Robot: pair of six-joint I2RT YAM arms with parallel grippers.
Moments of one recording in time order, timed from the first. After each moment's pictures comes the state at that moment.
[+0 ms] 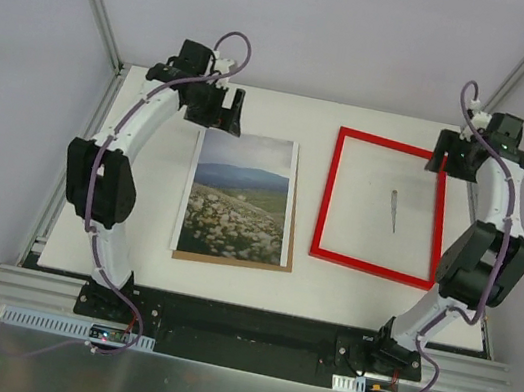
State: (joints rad) left arm -0.24 1.90 1.81 -0.84 0.41 -0.09; right arm -0.30 1.87 1.68 -0.77 -0.22 -0.18
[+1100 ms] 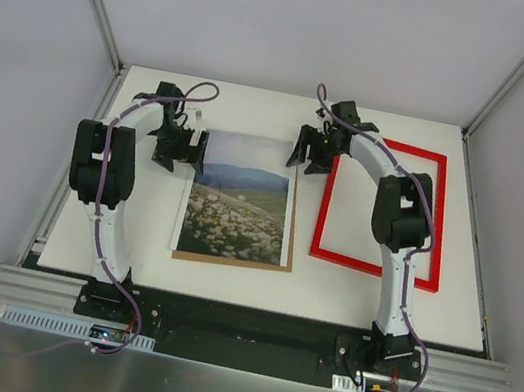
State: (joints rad) left arm -0.02 2.04 1.50 -0.83 0.35 0.03; right arm 0.36 2.29 1.90 -0.69 -0.46 0.32
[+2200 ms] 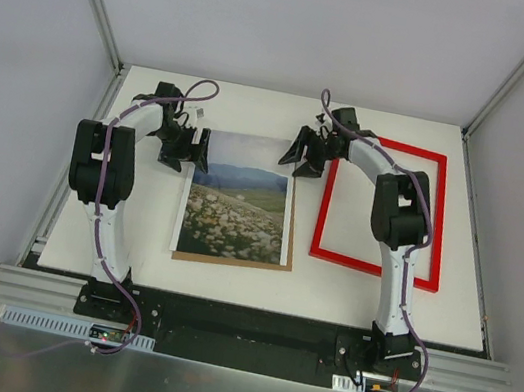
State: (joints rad) left arm -0.02 2.04 1.49 -0.78 0.46 0.00; right arm 0.34 2.34 1.85 -0.55 -0.65 0.54
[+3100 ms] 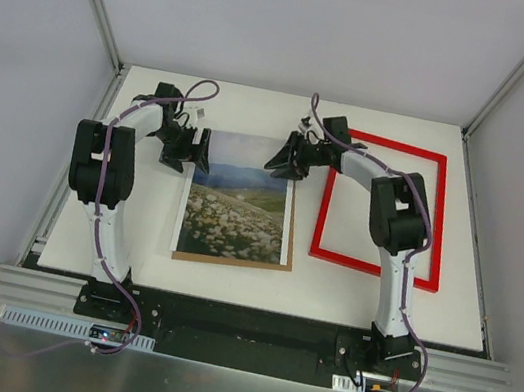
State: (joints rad) left arm -0.02 2.04 1.48 -0.77 0.49 -0.01; right arm 0.38 2.27 1.67 -0.24 -0.92 0.68
